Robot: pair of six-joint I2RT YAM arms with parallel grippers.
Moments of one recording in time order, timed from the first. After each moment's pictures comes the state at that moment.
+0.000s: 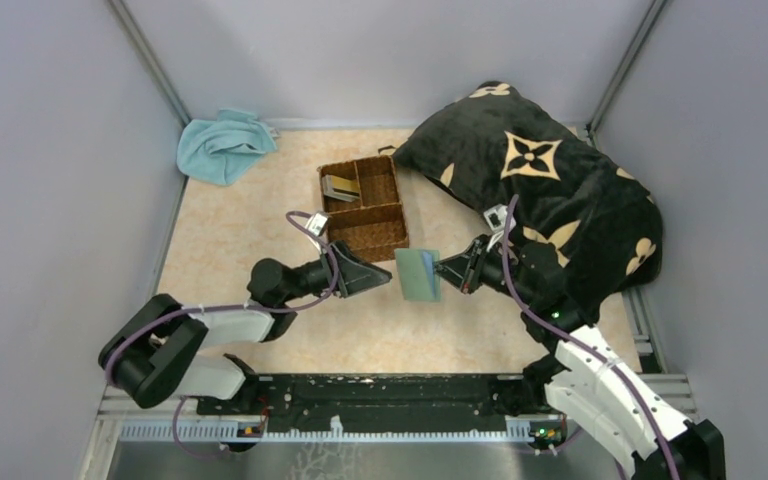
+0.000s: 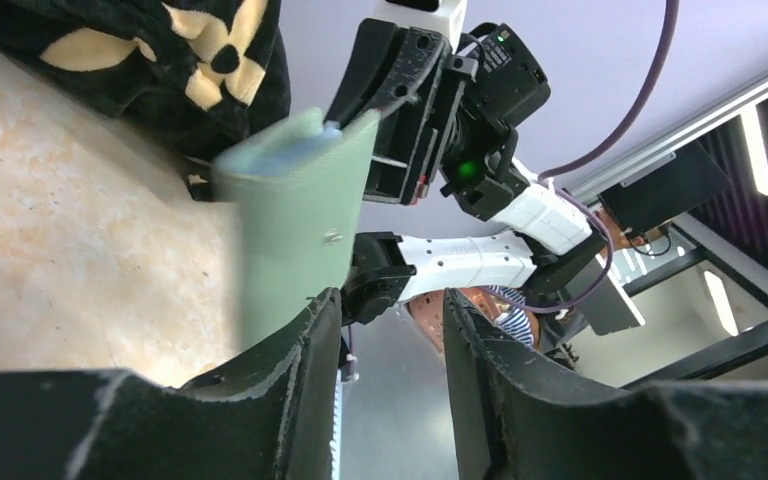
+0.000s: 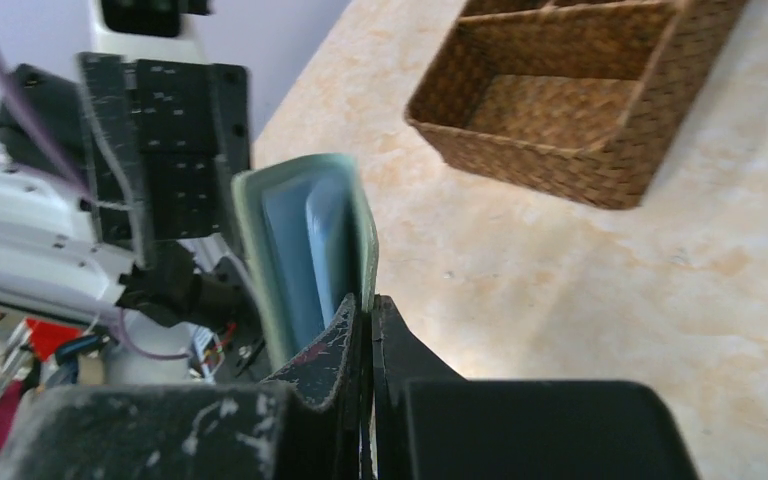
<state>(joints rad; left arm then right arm) -0.67 1.38 0.30 1.44 0.65 -1.23 0.47 0.68 0.42 0.15 -0.52 0.61</state>
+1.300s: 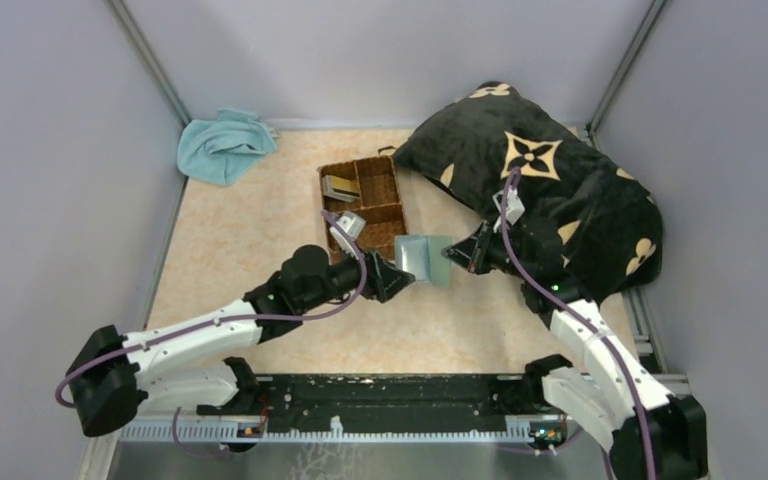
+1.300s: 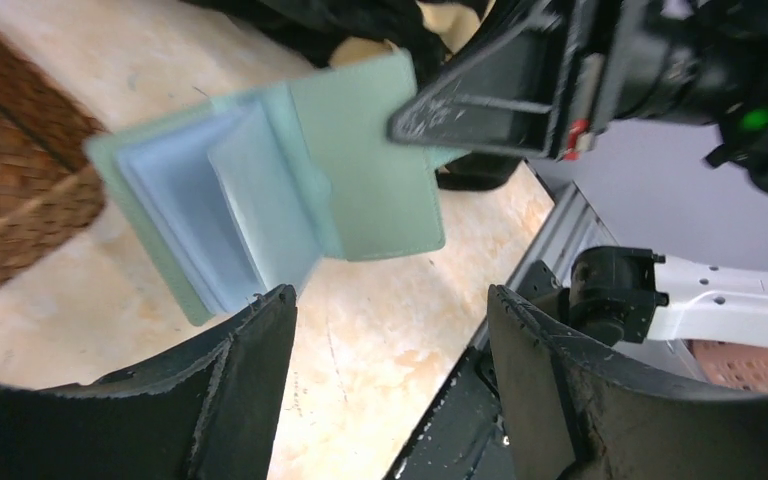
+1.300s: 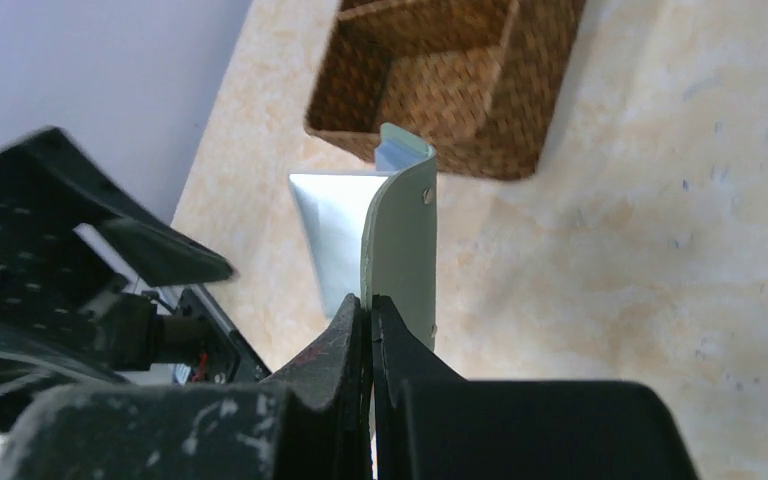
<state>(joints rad) -0.98 1.13 0.62 0.34 0.04 -0.62 0.32 0.83 0.57 -0.04 -0.51 0.55</state>
